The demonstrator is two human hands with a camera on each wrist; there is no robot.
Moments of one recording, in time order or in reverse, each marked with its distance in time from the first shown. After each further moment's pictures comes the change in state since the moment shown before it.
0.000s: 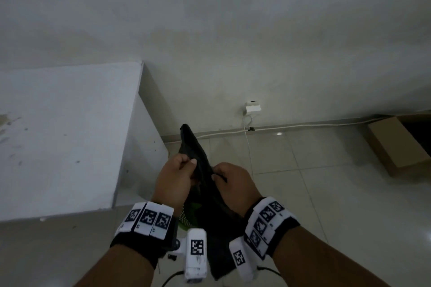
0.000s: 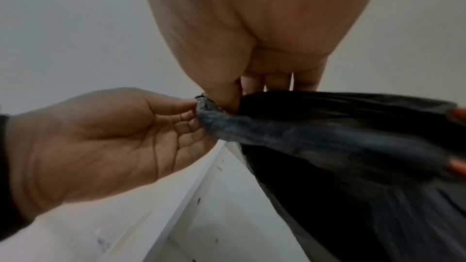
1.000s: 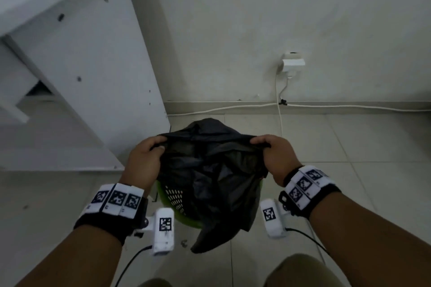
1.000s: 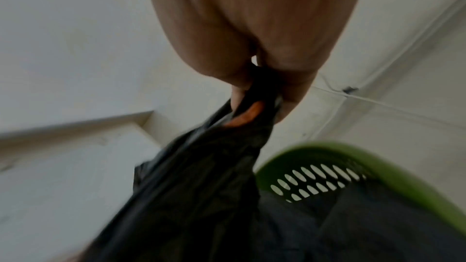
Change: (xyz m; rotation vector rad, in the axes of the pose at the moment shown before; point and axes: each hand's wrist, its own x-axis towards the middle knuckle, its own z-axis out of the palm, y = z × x) left_hand 0.175 -0.355 -0.055 0.199 0.210 0.170; right_hand 0.103 0.312 0.197 0.188 0.233 0.110
